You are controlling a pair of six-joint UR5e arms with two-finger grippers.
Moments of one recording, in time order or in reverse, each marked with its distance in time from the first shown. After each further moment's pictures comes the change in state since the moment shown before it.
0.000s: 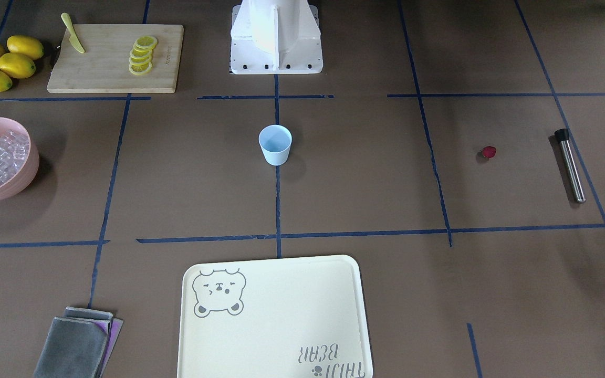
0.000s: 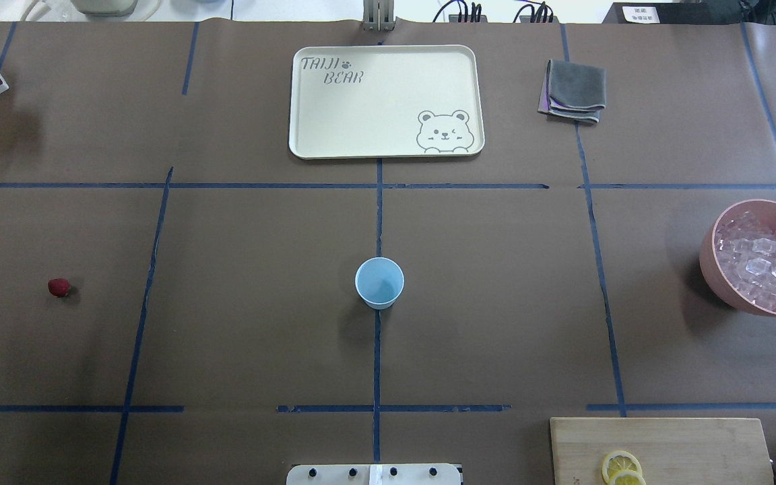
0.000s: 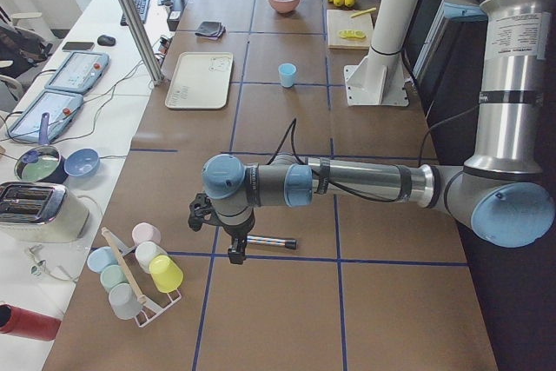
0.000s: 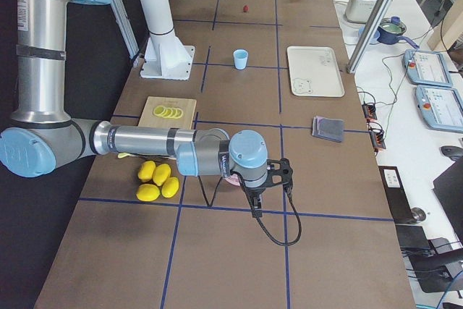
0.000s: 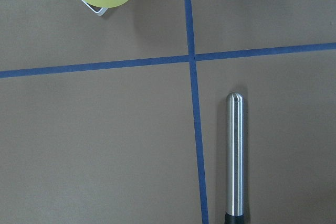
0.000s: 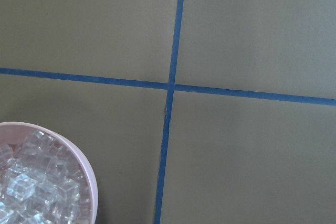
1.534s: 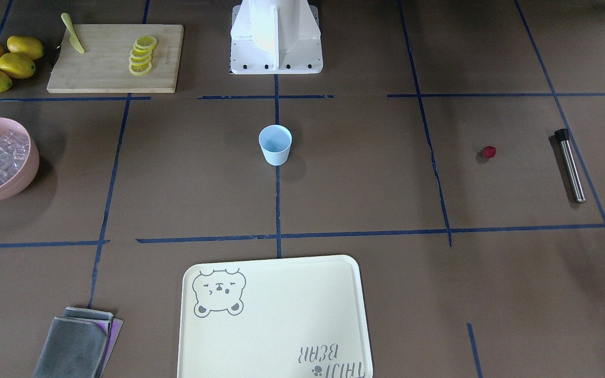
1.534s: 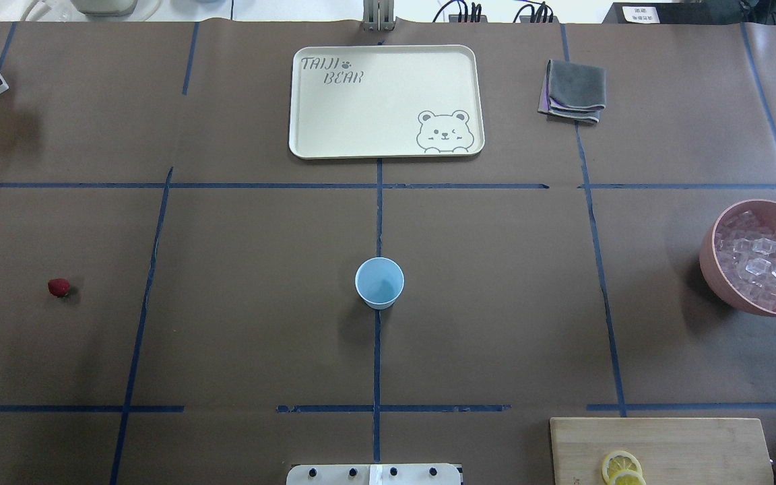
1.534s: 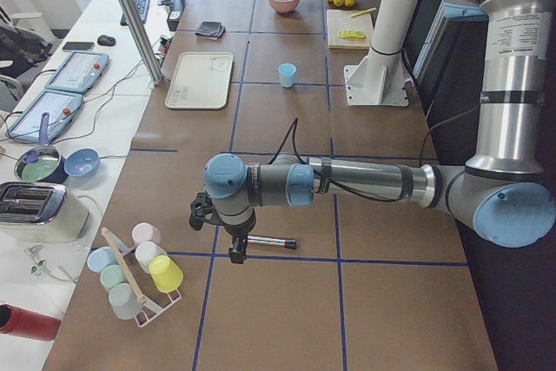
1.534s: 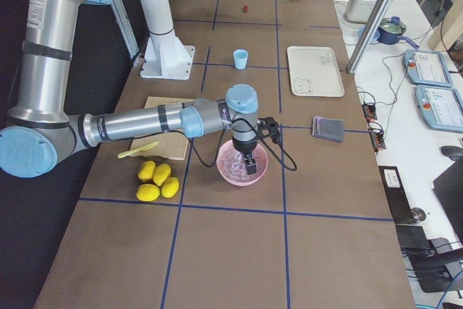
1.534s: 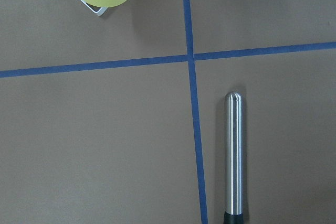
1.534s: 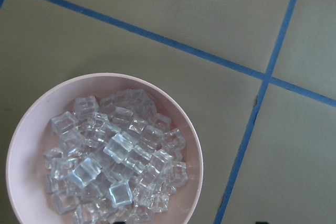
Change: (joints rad) left arm -0.003 0.006 -0.009 -0.001 -0.002 0.000; right arm -0.288 -0.099 0.266 -0.010 -0.123 0.036
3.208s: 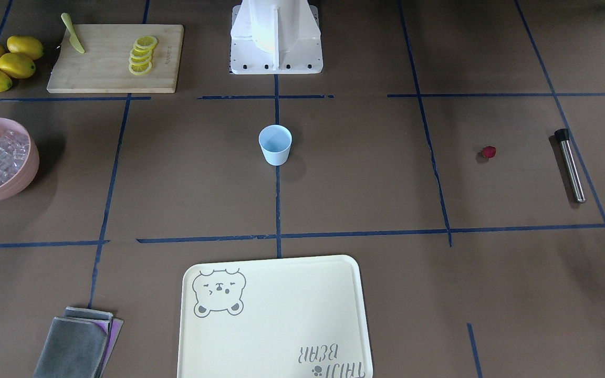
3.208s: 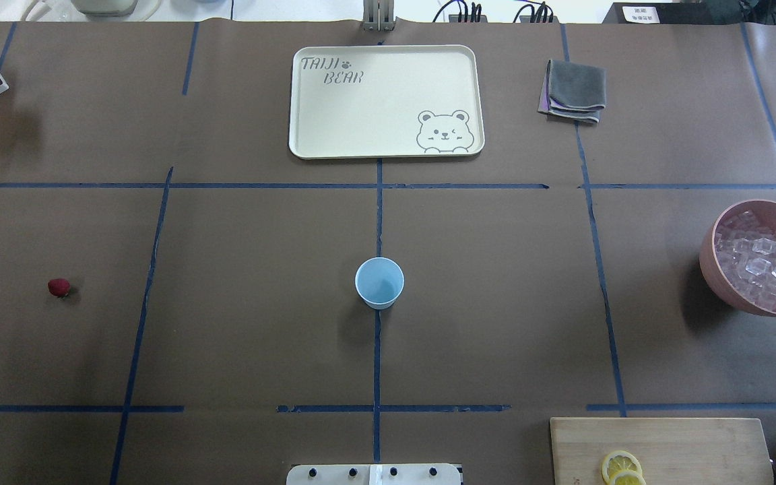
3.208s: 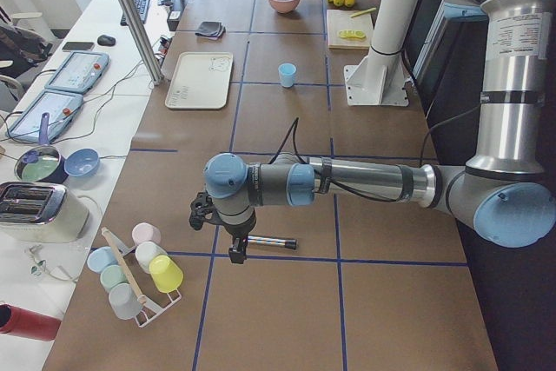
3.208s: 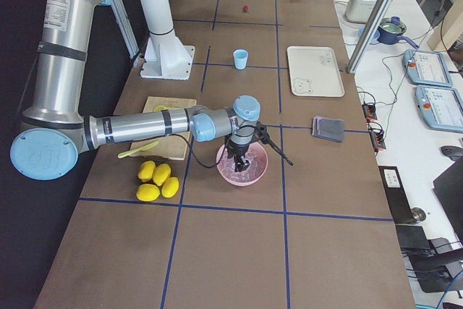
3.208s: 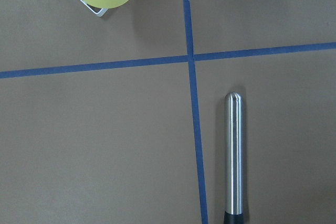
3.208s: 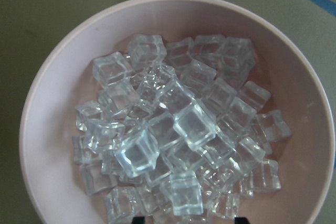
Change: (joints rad) left arm -0.002 0.002 -0.005 0.000 0.000 0.001; right arm -0.226 0.024 -0.087 0.010 -0.001 -0.046
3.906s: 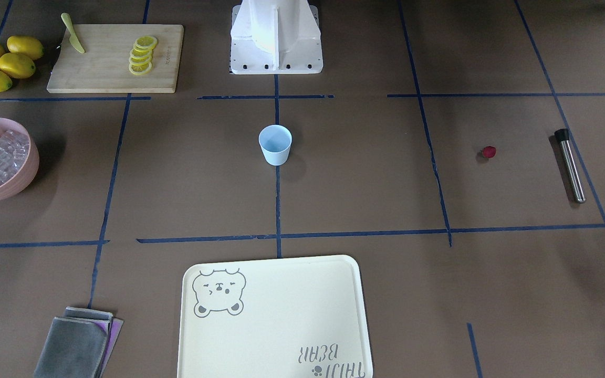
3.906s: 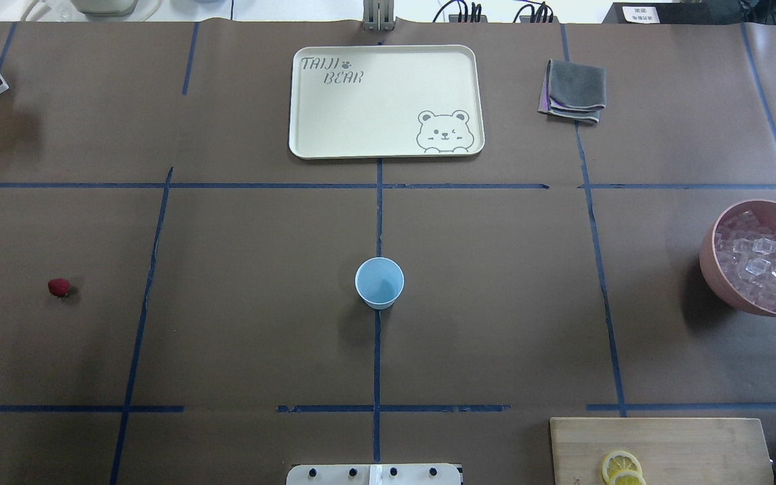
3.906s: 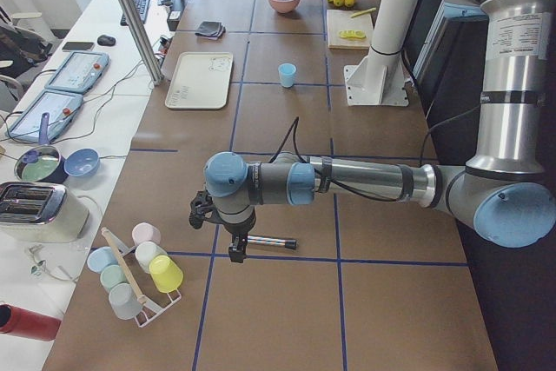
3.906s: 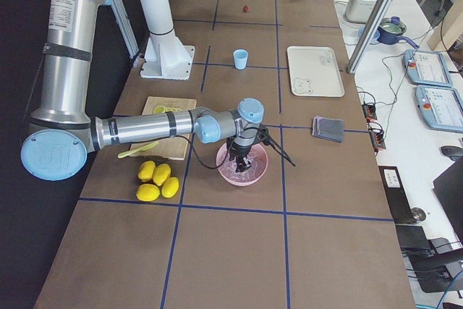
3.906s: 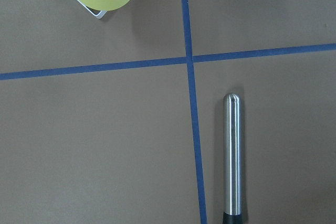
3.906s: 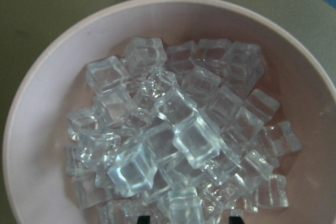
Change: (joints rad) left arm -0.001 0.000 -0.007 0.000 0.000 -0.001; right arm -0.015 0.017 -0.036 0.002 -0.001 -0.004
